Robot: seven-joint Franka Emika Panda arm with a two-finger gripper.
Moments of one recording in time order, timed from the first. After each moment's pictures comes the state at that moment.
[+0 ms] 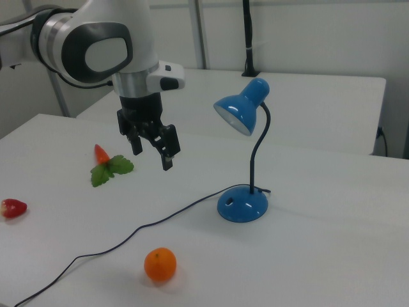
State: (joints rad) arm 0.01 -0.06 -0.24 -1.77 0.03 1.71 -0.07
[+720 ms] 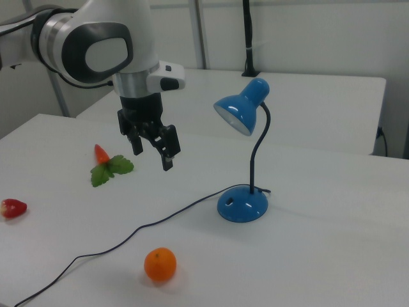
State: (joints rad) arm 0.01 -0.06 -0.24 -1.77 0.03 1.71 -0.07
